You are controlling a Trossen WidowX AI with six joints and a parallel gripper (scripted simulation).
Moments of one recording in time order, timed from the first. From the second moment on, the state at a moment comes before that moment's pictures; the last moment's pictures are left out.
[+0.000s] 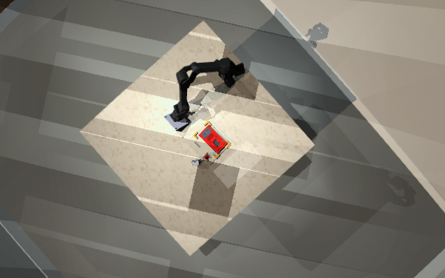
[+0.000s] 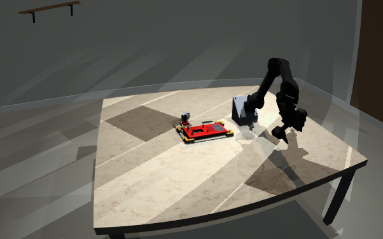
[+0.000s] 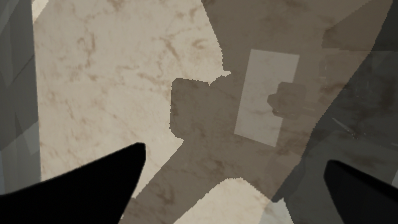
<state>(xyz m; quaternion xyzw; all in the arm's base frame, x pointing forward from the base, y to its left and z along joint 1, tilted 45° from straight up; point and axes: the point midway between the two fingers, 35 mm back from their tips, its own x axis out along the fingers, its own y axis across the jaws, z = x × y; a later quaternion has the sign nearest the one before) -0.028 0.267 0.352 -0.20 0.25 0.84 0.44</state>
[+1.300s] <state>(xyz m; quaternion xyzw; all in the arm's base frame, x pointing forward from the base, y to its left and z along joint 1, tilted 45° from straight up) 0.279 0.228 0.199 -0.03 0.59 0.48 0.65</state>
